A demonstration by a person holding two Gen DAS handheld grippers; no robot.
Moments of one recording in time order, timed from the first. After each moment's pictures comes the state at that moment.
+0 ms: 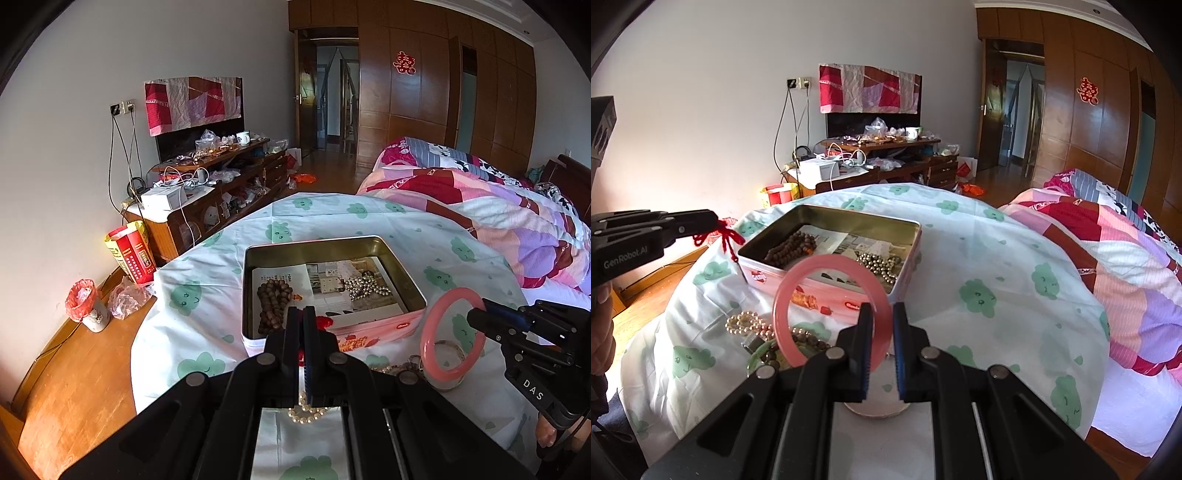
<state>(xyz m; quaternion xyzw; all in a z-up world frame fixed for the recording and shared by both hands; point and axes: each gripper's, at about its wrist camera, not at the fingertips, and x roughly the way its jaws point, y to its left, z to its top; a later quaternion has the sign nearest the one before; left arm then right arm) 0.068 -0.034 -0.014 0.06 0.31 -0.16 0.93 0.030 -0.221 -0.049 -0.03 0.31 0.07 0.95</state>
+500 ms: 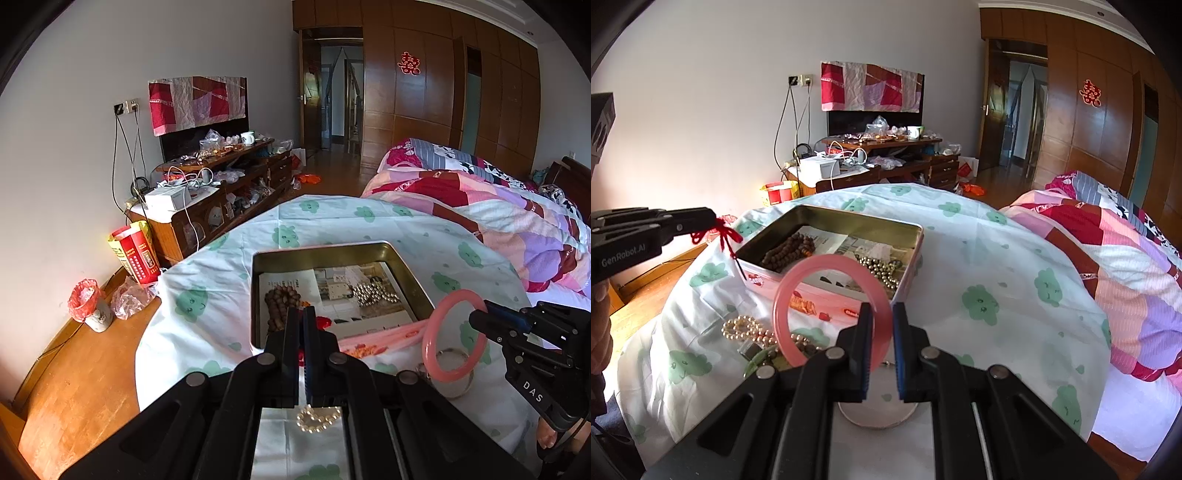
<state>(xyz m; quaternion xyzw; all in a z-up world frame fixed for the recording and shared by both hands) 0.080 -0.032 -0.010 0.06 0.31 -0.15 0.94 0.037 -0.221 -0.049 -0.03 0.31 0.07 0.95</state>
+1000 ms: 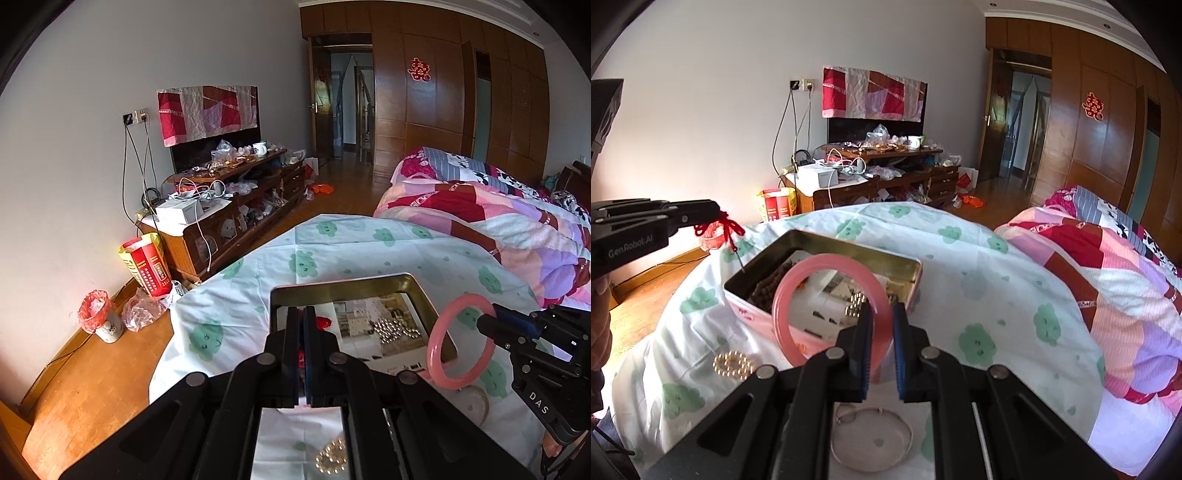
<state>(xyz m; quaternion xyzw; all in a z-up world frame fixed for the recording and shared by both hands) 0.116 -0.032 0.006 0.06 0.29 -0.13 0.94 0.071 -0.215 -0.029 -0.05 0.30 0.07 0.95</state>
